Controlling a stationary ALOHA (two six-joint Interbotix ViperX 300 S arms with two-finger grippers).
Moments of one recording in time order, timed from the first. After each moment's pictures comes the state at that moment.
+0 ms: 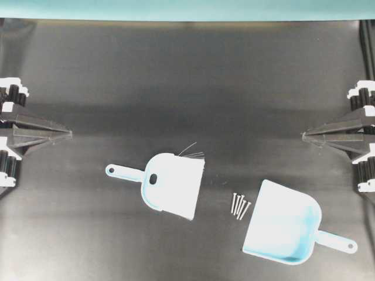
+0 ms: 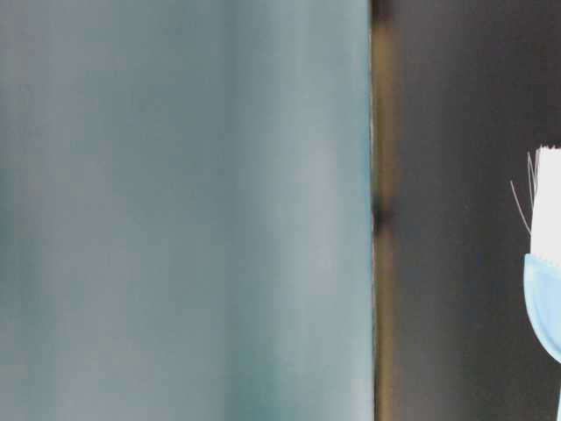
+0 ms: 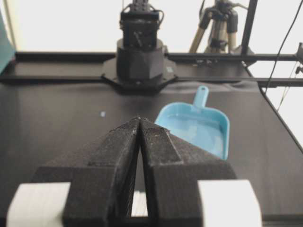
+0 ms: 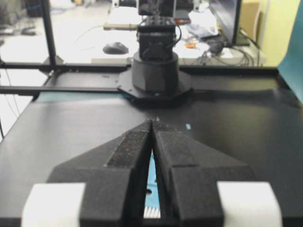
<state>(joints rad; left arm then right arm) 0.00 -0.96 1.19 0.00 -0.29 0.00 0.07 -0.97 1.18 0.00 -0.29 0.01</state>
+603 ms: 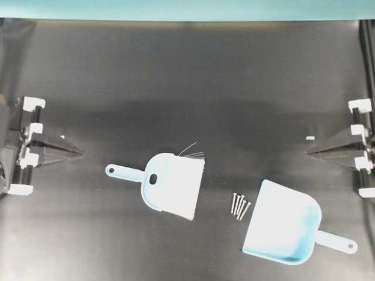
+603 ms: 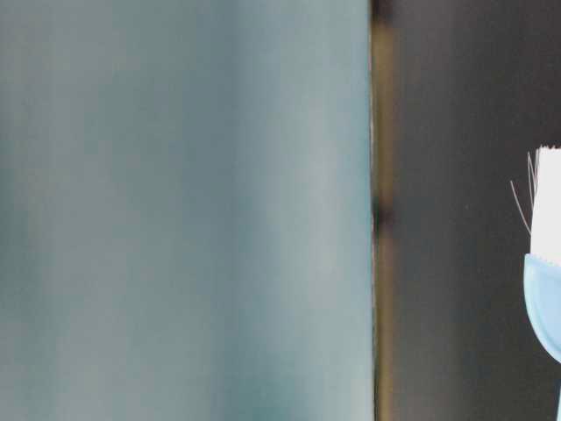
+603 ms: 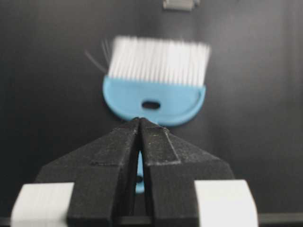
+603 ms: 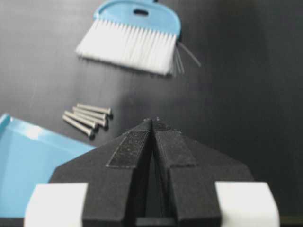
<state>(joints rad) -0.02 -0.82 1.18 0.04 0.10 0.01 0.07 -1.06 1.26 0.00 0.23 -0.04</state>
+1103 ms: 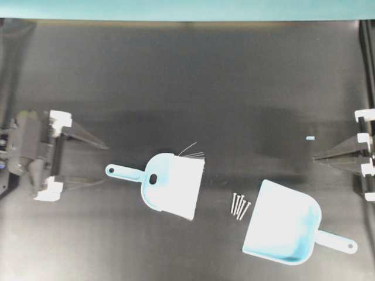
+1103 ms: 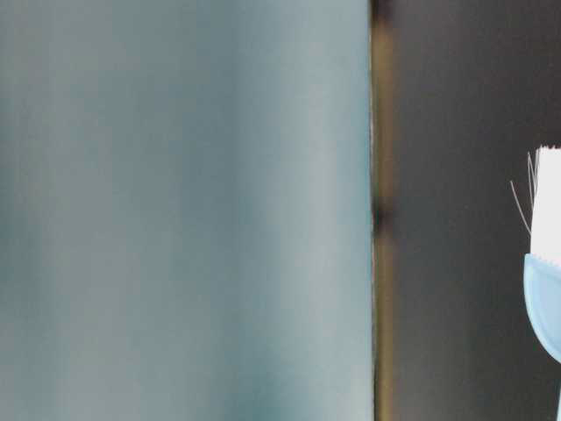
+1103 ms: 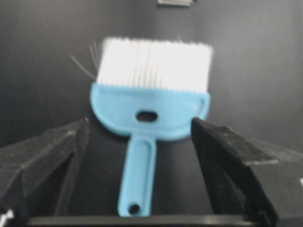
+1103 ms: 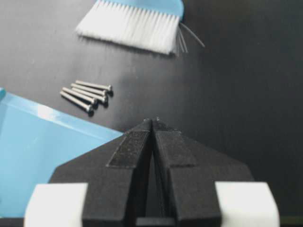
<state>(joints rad) 0.00 -0.46 1.25 0.04 -0.43 0.04 0.07 -1.21 1.44 0.00 0.13 -0.05</state>
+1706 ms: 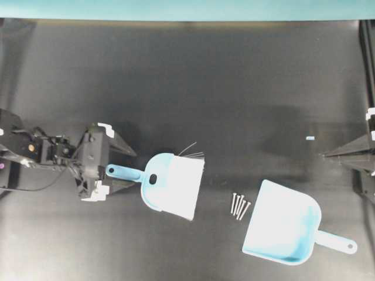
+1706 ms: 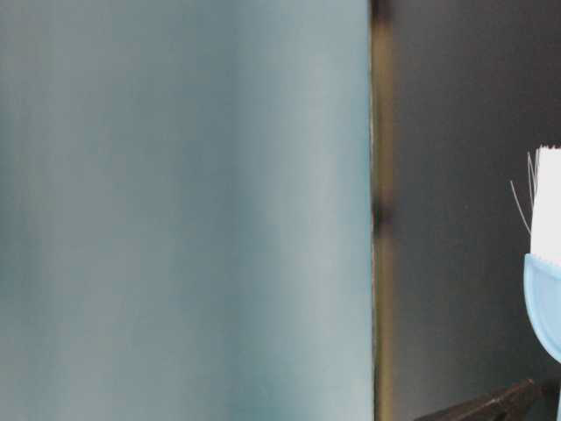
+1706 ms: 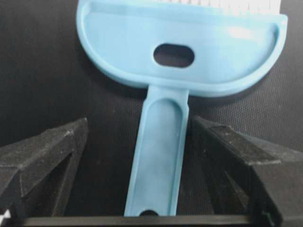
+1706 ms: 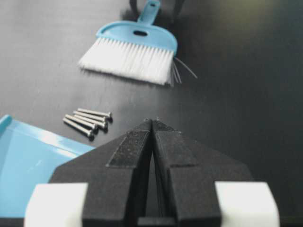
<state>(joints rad) 0.03 0.09 1.09 0.05 -0.54 0.05 0.07 -1.41 1.47 0.00 0.17 -0.05</state>
